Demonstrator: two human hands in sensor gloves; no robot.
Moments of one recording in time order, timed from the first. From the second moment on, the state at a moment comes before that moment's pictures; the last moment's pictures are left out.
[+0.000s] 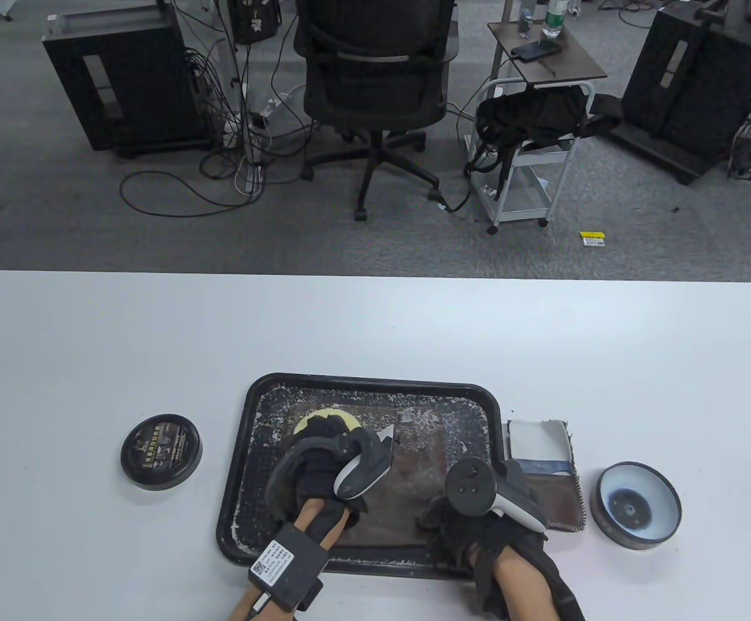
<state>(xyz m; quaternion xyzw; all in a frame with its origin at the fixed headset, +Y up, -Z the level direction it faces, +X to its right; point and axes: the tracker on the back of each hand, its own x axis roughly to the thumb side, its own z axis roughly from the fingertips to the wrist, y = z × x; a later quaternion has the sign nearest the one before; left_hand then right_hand) -0.050 -0.741 -0.378 -0.02 0.03 -0.23 0.97 0.150 -0.751 -0.331 0.17 0.19 0.95 0.15</state>
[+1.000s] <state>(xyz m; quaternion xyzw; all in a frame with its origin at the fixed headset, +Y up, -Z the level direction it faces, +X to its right) 0.017 -0.717 -0.353 0.00 -0.18 -0.05 0.98 0.150 -0.752 -0.331 0.18 0.20 0.95 0.16</state>
